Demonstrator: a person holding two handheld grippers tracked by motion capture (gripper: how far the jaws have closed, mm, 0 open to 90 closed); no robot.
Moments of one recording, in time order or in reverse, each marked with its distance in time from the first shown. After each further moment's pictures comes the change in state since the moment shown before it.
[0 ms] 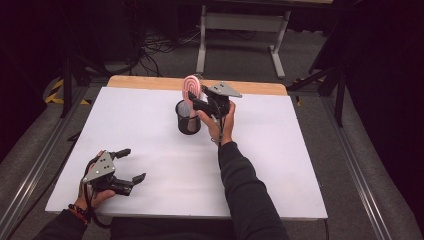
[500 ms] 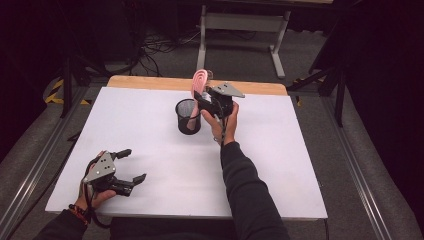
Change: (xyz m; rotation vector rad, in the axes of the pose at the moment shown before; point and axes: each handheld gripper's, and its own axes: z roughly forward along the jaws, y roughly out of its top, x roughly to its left) left arm -0.001 0.000 0.000 -0.001 -0.011 0.002; right arm -0.011 -0.005 -0.001 0.021 -0.059 0.007
